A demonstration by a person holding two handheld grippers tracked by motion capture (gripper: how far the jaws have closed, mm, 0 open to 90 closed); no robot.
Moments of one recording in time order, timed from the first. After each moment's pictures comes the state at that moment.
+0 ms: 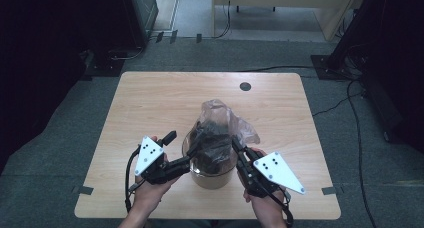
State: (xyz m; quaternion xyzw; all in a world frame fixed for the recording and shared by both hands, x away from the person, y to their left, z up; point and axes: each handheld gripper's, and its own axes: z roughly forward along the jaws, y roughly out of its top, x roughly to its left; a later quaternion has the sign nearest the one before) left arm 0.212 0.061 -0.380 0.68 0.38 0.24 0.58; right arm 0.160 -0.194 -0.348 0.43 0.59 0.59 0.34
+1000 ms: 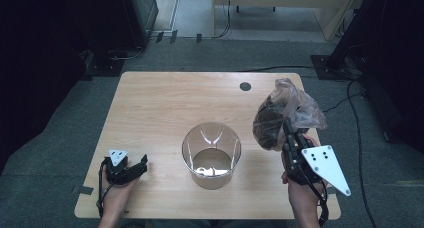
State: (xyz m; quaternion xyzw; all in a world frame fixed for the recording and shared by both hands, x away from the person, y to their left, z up) left arm 0.254 0.185 -0.512 0.67 0.59 0.28 0.35; right arm 0.169 -0.267 -0.333 0.46 0.51 0.54 0.49
